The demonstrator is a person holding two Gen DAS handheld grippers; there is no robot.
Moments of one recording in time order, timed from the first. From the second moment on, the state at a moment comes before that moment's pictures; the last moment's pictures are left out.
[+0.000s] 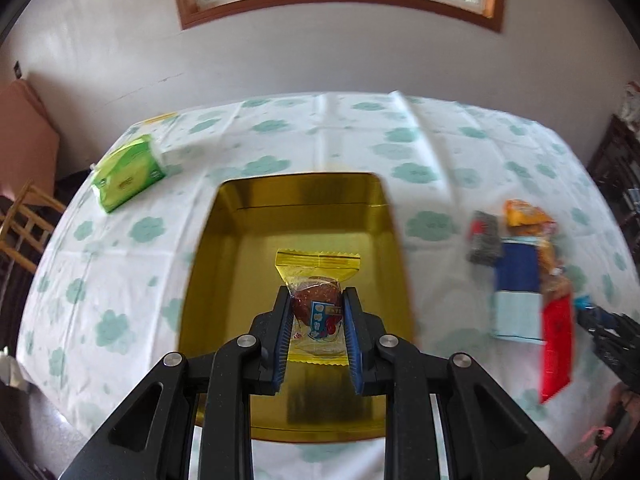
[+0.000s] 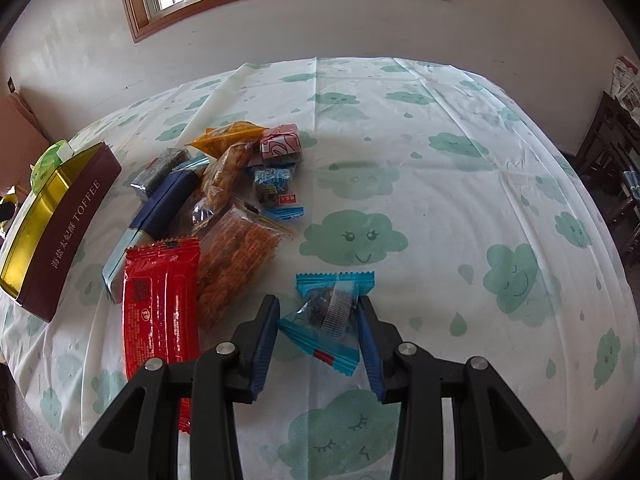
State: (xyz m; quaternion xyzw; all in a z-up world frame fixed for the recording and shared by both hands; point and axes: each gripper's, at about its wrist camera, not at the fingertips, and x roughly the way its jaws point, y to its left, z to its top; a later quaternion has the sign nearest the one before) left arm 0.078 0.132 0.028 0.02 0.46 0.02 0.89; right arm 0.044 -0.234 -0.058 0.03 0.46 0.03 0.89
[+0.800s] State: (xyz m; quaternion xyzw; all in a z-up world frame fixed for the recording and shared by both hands) left arm 0.121 0.181 -0.038 0.02 0.52 0.06 0.85; right arm 0.045 -0.229 -0.041 0.01 0.45 0.01 0.89
